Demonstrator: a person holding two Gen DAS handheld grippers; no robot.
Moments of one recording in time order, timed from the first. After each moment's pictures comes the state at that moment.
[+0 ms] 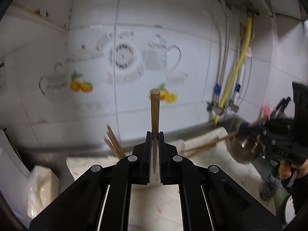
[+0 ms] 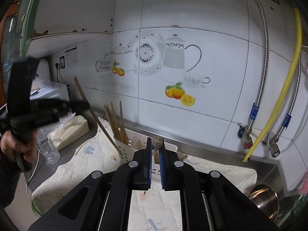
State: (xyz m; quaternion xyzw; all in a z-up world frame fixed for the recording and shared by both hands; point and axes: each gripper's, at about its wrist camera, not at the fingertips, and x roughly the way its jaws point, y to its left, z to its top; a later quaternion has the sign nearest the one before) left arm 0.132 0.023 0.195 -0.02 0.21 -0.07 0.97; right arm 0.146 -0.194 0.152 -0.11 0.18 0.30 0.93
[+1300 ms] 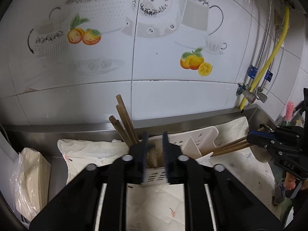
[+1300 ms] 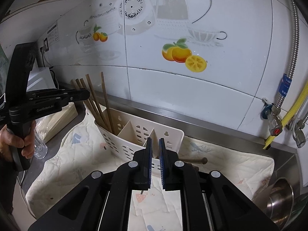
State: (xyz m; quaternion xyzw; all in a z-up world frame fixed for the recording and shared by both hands) left arm 0.216 0.053 0.115 -0.05 0.31 -0.03 0.95; right arm 0.230 -0.154 0.097 -0.11 0.27 0.30 0.91
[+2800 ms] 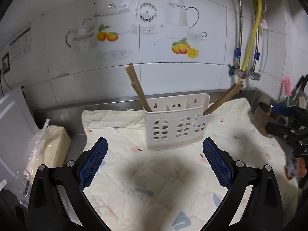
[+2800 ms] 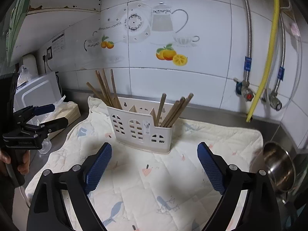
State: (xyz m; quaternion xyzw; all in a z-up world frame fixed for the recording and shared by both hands) left arm 0.076 0.024 0.078 0.00 0.26 0.02 0.96; right arm 0.117 -0.203 0.055 -0.07 0.22 0.26 0.94
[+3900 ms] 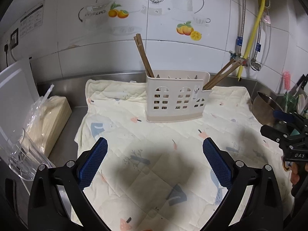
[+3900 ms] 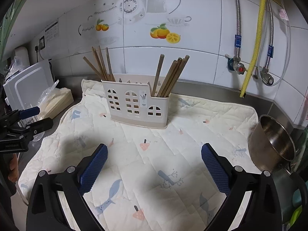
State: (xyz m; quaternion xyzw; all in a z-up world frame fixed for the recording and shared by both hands) left arm 0.035 0.025 0.039 -0.04 0.30 0.03 0.95; right arm 0.091 -0.204 0.010 -0.07 0.25 0.22 0.94
